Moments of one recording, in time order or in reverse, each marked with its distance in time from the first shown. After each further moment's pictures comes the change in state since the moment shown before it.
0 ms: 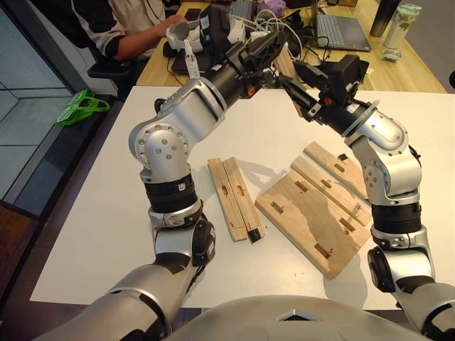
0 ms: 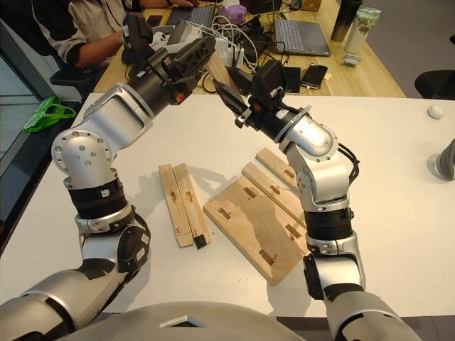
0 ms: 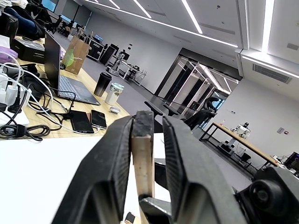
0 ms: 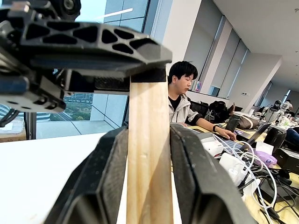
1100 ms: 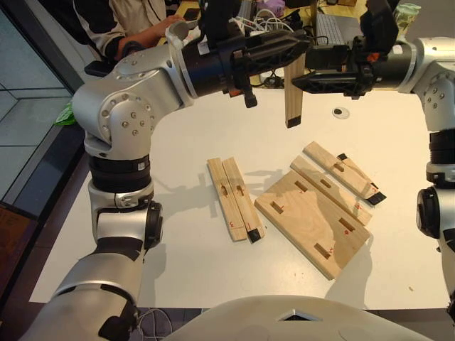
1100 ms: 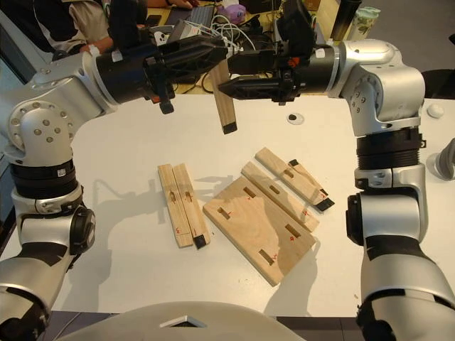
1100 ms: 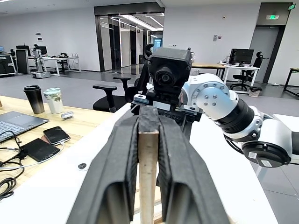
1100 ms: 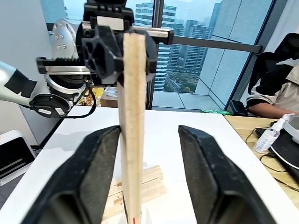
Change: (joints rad) left arm -0.116 0.405 -0.225 0.045 0.024 -0.099 -0.637; right arm -0.474 -0.309 0.049 0.456 0.236 0.283 0.795
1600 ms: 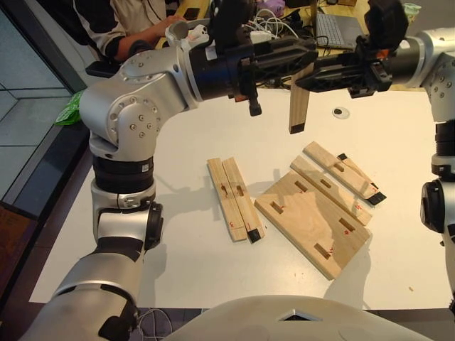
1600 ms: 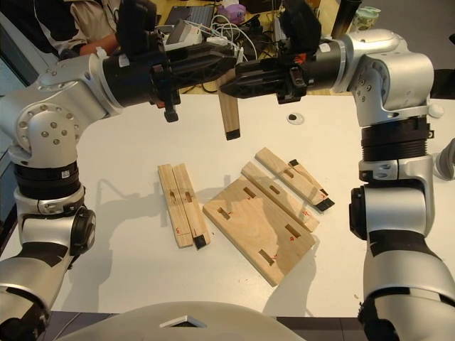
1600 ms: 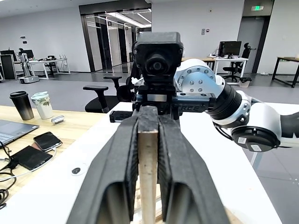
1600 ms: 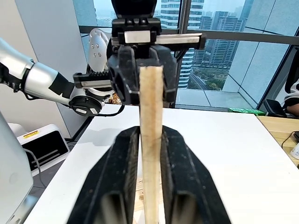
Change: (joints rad) left arm 0.000 0.000 -0.052 -0.014 0.042 -0.053 -0.051; right arm -0.052 -0.016 0.011 0.037 -0.001 0.070 0.155
